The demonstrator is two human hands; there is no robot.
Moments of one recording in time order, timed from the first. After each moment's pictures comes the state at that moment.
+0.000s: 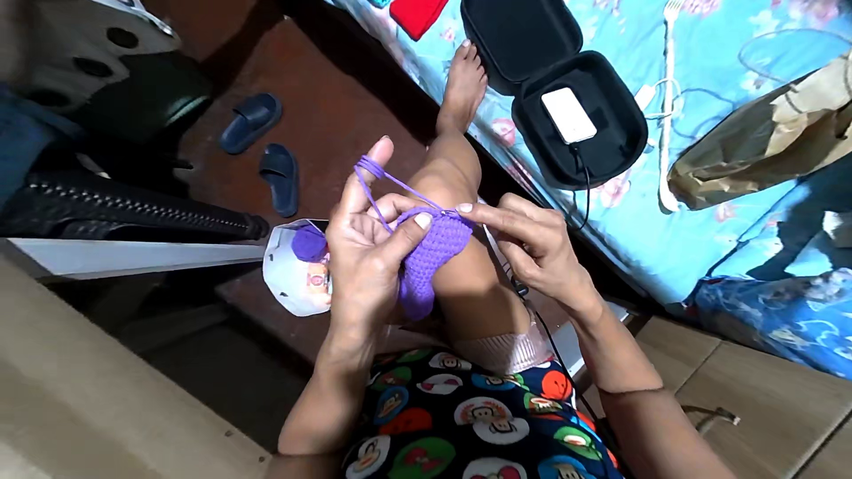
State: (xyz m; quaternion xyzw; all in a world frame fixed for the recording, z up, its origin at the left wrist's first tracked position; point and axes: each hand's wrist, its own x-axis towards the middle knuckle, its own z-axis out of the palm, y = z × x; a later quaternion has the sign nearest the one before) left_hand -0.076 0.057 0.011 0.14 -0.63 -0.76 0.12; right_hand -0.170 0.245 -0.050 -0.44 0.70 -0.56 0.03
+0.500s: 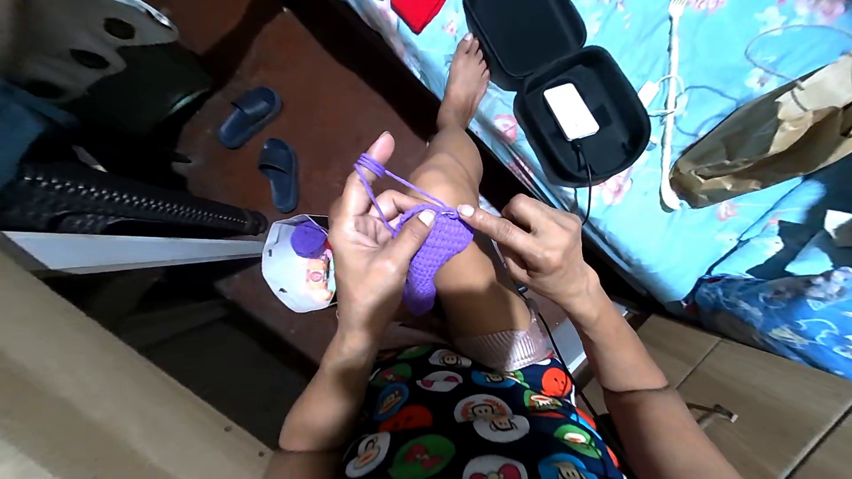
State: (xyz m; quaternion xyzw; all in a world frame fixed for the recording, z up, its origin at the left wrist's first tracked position) left_hand -0.073 0.059 0.005 0.11 -0.66 -0.72 0.15; right_hand -0.164 0.244 -0.045 -0.48 0.76 -0.41 -0.14
